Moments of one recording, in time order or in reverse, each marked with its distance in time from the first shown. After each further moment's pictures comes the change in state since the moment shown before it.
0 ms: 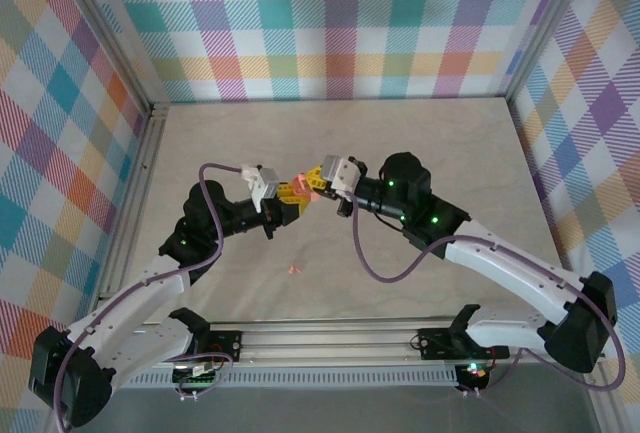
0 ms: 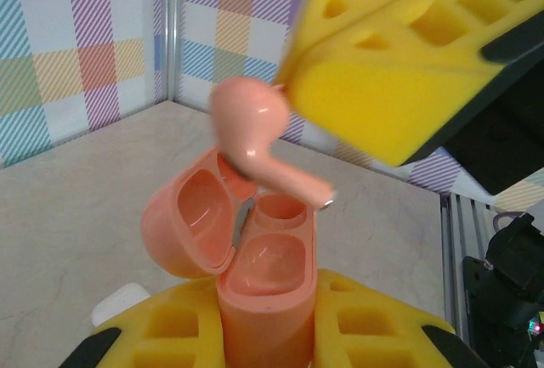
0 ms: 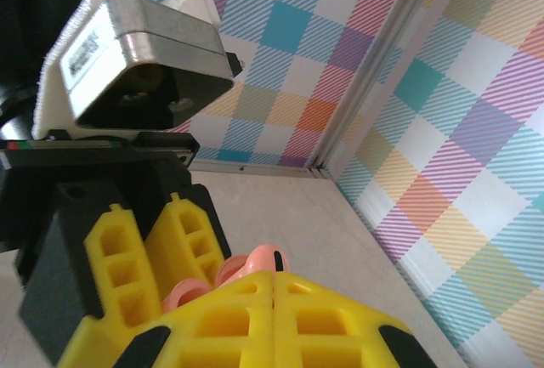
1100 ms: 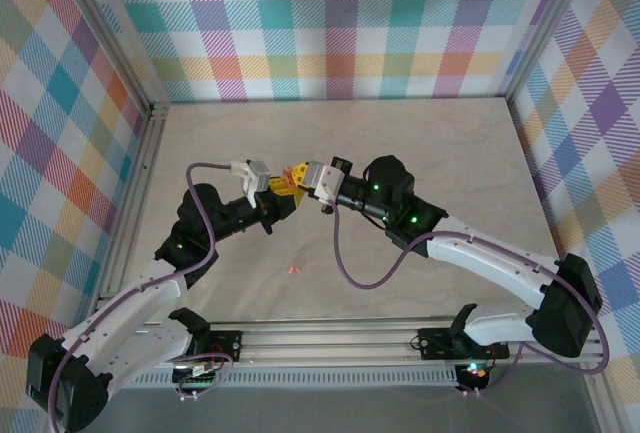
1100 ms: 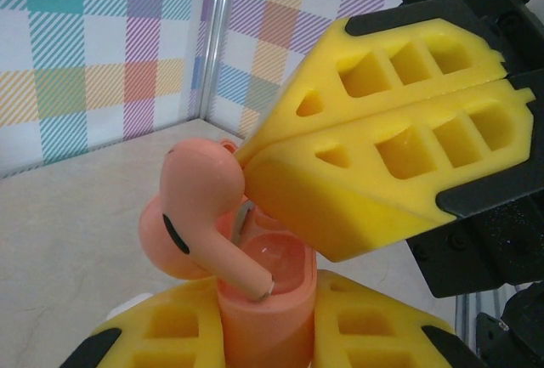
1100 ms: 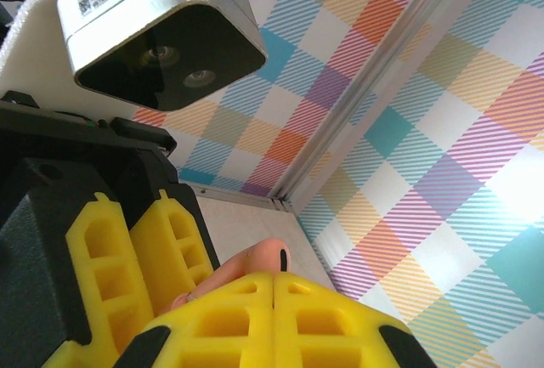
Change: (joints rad) left arm -0.011 -0.041 0.000 0.021 -0.122 -0.116; right arm 0.039 0.096 -0.018 0.200 0.060 -0.134
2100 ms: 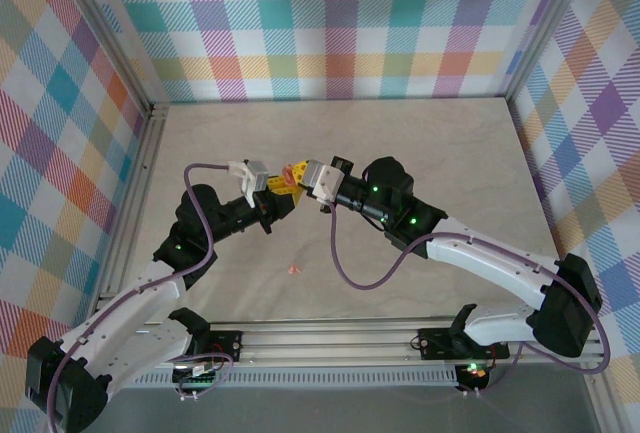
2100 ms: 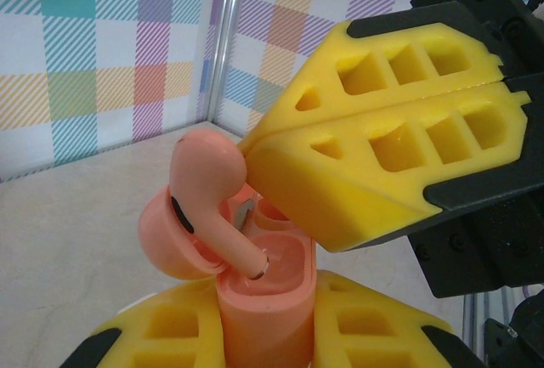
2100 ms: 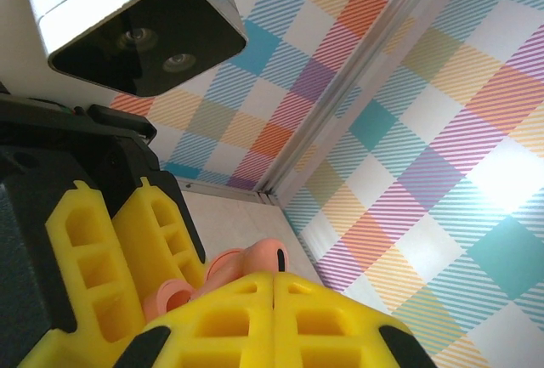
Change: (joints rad) left arm 0.000 -0.013 0.000 -0.009 -0.021 0.000; right arm 0.012 -0.002 0.000 -0.003 0.055 -0.010
